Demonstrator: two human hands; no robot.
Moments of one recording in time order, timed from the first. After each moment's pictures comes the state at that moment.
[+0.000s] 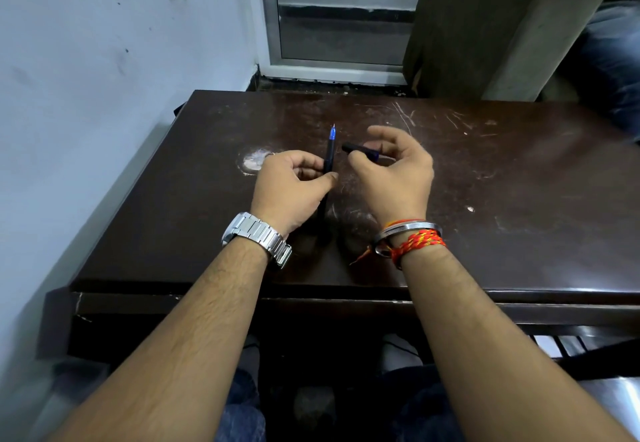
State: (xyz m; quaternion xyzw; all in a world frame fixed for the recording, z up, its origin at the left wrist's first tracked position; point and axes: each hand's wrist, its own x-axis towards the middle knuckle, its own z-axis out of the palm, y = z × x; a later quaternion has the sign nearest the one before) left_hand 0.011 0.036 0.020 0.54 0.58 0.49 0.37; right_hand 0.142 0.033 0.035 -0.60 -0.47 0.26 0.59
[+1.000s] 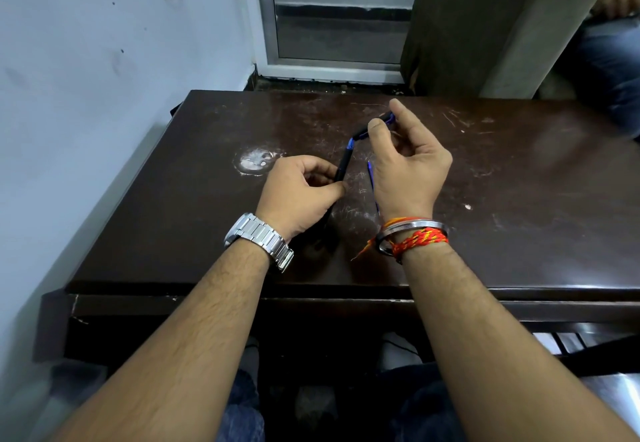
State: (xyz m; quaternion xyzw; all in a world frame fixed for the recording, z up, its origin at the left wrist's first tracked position) left_hand 0.017 0.031 0.021 0.59 0.57 0.44 0.37; right_hand 0.144 0.039 0.039 -0.48 -0.40 0.26 0.74
